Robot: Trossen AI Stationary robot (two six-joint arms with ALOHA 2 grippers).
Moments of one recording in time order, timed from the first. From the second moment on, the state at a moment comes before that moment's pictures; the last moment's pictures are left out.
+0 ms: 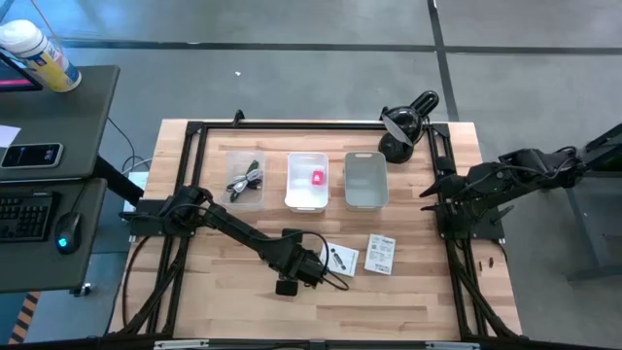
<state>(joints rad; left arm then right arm) -0.30 2.13 1.58 -0.99 -0.17 -0.32 0.30 0.62 1.00 -1.08 0.16 0.10</state>
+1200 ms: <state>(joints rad) -0.23 2.13 1.94 -1.29 -0.45 -0.21 0.30 0.62 1.00 -1.08 0.16 0.10</state>
